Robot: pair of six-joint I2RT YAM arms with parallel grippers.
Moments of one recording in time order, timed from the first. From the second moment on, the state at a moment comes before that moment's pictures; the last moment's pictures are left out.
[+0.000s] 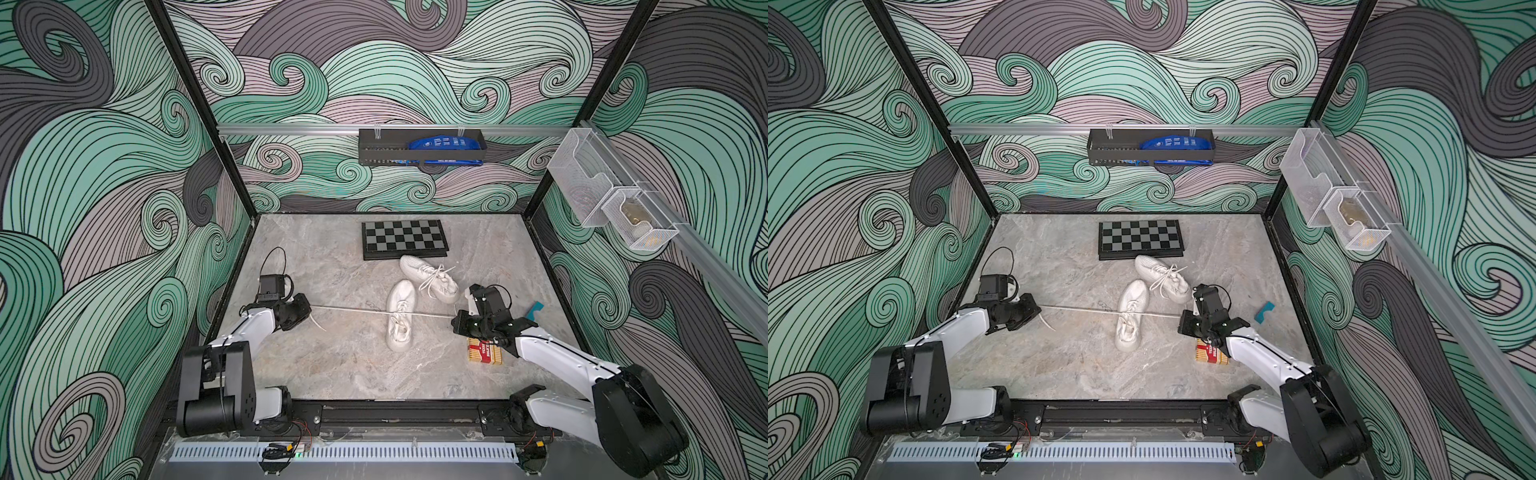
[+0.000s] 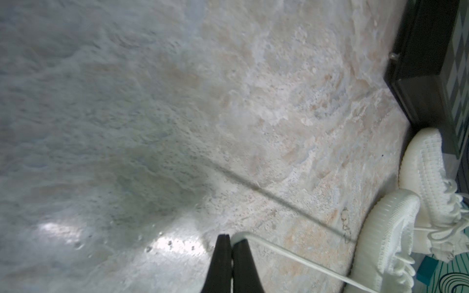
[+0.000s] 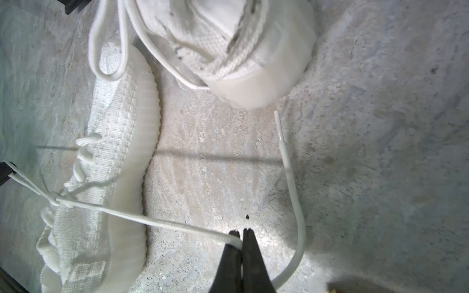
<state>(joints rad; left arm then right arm) 0.16 1.31 0.57 -0.32 0.33 -0.51 0.36 1.18 0.46 -0.26 -0.15 0.61</state>
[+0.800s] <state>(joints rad) -0.31 1.15 0.63 -0.29 0.36 -0.21 0.40 1.18 0.55 -0.30 -0.23 0.45</state>
